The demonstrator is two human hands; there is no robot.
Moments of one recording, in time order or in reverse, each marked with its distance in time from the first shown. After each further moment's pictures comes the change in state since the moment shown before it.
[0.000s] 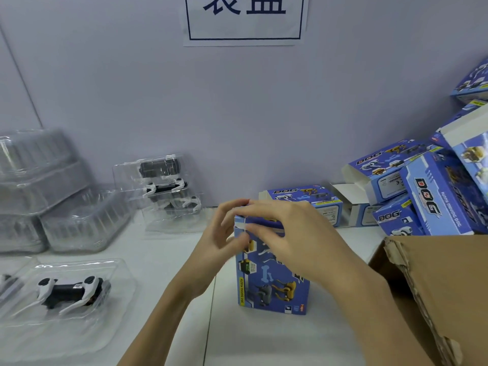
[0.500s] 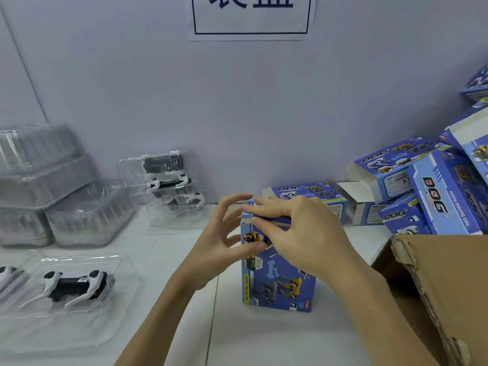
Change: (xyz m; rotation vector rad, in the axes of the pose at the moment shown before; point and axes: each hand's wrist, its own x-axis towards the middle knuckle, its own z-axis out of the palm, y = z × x) left_hand 0.000 0.003 -0.004 0.043 -0.008 -0.021; right_hand 0.004 0.001 0.006 0.065 0.057 0.084
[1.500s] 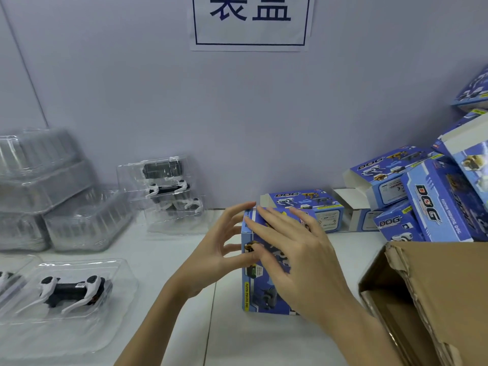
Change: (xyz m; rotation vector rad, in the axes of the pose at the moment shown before) left_hand -0.005 0.010 -0.002 0.087 -0.052 -0.023; right_hand -0.032 0.022 0.032 -0.213 0.305 -0.335
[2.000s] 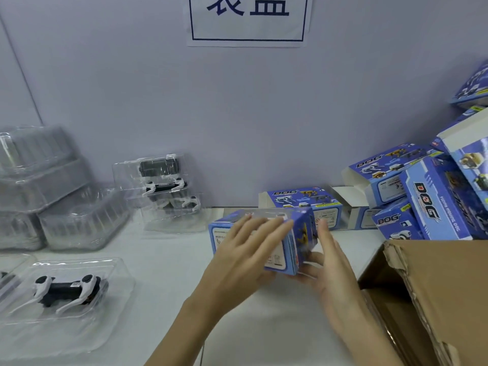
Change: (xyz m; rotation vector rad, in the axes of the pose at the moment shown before) left_hand 0.008 -0.012 0.044 1.118 0.168 0.699; right_hand -0.018 0.027 0.006 1.154 0.137 1.216
